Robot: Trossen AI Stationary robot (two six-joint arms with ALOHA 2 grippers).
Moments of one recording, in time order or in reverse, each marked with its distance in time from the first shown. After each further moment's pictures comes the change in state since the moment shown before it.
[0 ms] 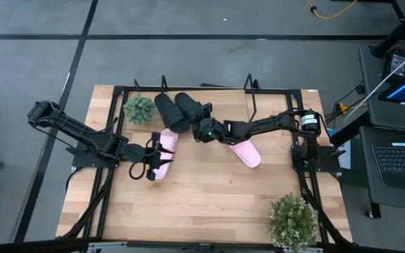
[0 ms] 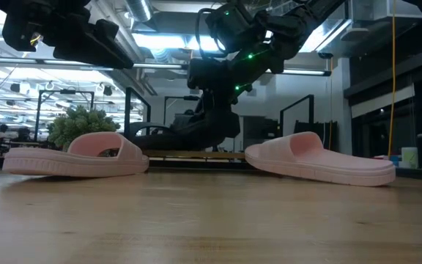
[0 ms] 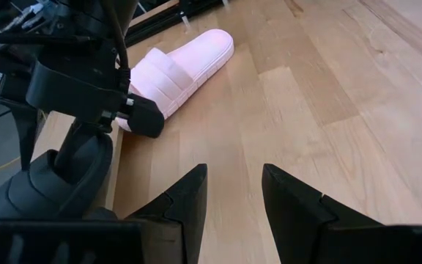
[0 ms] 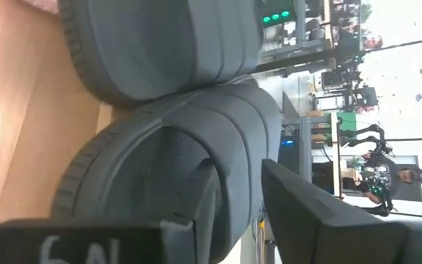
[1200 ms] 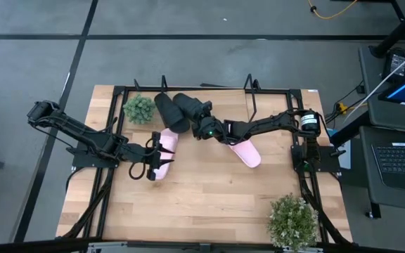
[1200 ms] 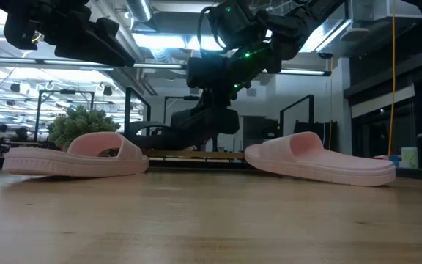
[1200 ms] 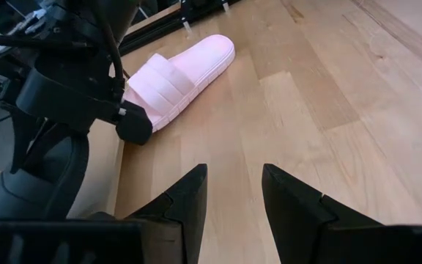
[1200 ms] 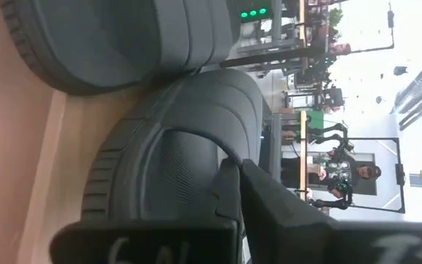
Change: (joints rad) left arm 0.000 0.000 0.000 0.016 -0.001 0.010; right arm 0.000 0.001 -0.001 0.081 0.074 -0.127
